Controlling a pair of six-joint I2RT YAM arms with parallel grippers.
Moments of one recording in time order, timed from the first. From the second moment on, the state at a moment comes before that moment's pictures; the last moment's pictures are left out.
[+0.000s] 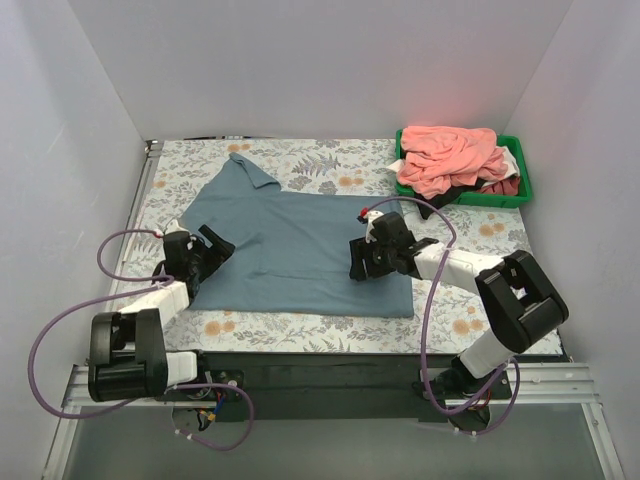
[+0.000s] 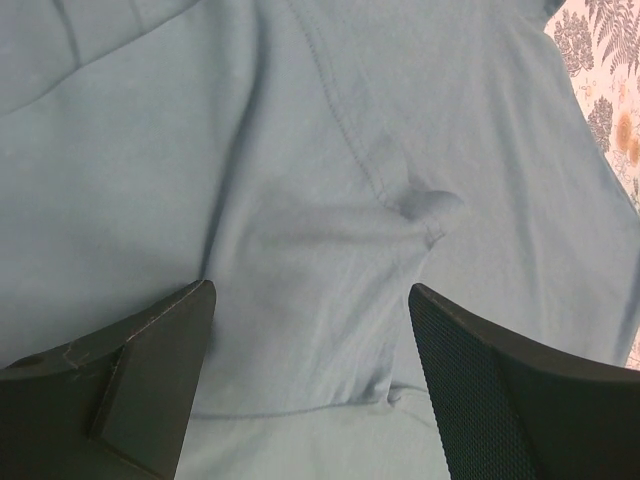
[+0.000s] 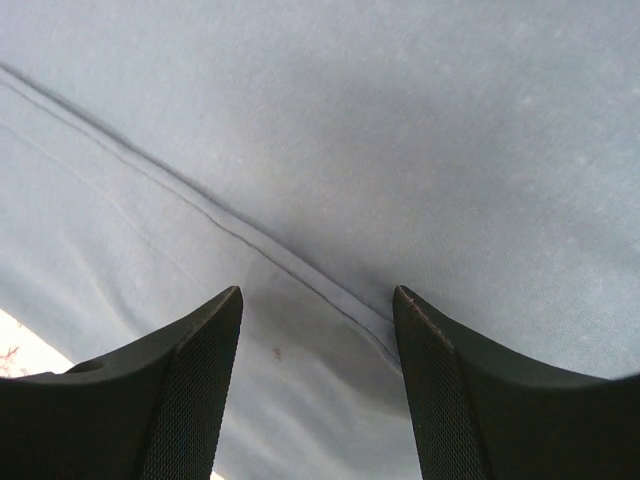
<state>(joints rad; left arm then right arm) 0.08 1.31 0.42 0.25 0.15 -0.69 0.60 1.58 0.80 -0.12 -0.18 0.27</state>
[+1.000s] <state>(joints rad) -0.09 1.76 0.83 0.33 0.06 -0.63 0.63 1.72 0.99 -0.21 -0.13 0.24</state>
